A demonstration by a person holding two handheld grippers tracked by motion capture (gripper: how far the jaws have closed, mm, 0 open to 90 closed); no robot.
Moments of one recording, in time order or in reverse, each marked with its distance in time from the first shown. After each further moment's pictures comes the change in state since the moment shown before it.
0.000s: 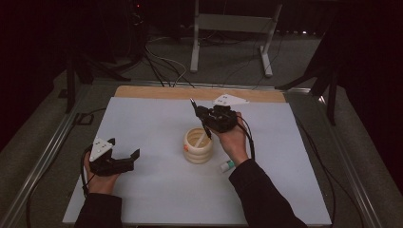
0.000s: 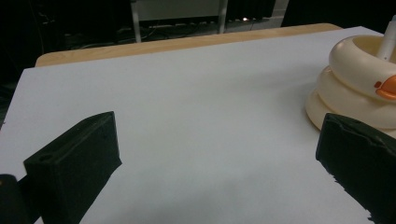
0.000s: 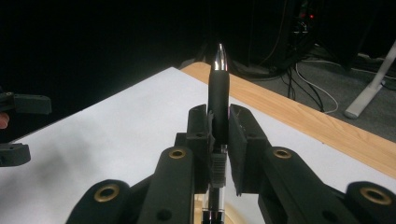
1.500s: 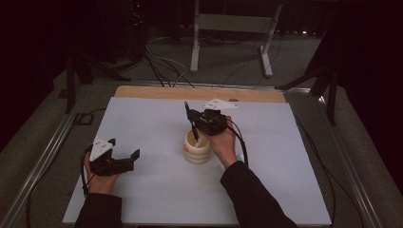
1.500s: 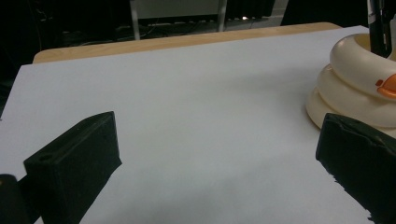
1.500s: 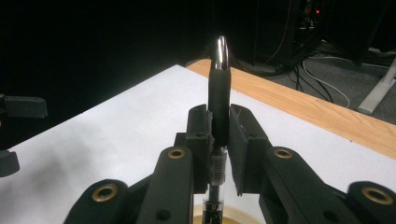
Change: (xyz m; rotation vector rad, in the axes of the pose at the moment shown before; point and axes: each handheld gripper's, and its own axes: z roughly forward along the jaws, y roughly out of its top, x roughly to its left) left arm 0.001 -0.001 0.001 0.004 -0.004 -0.009; right arm 0.008 -0.017 0.029 -0.007 0.011 0.039
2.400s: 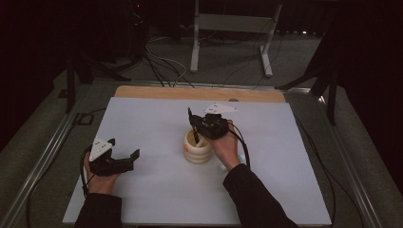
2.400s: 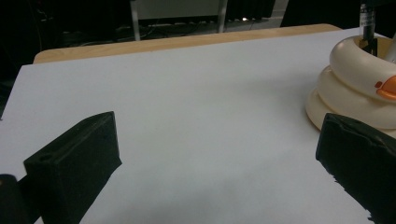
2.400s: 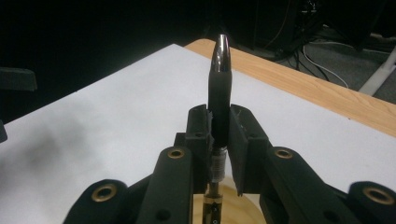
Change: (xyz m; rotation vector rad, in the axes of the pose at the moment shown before) left arm 0.000 0.000 -0.001 -0.002 0.000 -0.002; right arm -0.003 -0.014 -0.001 0.062 -0.006 -0.012
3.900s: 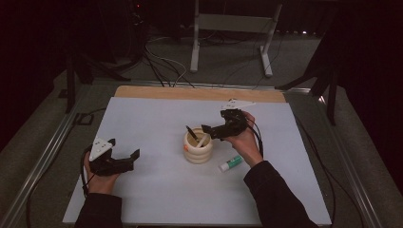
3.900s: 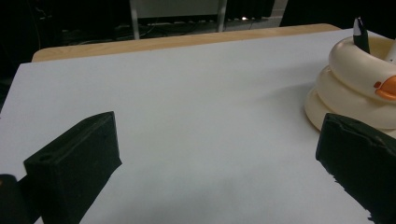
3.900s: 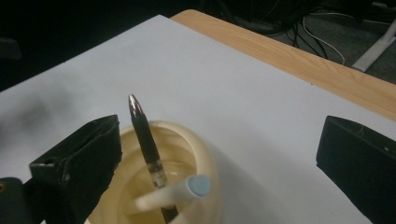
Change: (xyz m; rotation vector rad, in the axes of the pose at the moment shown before) left arm 0.000 0.000 0.000 0.003 -0.003 -0.007; right arm -0.043 0.000 -0.035 0.117 0.007 0.002
